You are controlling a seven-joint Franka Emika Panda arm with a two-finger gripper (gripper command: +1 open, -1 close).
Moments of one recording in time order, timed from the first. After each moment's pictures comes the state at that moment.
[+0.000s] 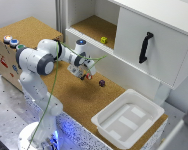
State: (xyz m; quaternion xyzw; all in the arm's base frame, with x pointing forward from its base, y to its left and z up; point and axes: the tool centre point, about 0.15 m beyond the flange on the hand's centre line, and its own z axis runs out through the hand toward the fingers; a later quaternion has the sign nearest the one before) arm 0.469 0.073 0.234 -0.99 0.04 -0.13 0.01
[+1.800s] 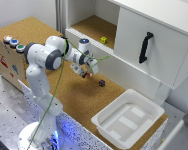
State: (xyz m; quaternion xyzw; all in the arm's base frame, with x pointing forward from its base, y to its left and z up) arm 0.501 0.083 0.301 -0.98 0.08 -0.16 -0.02
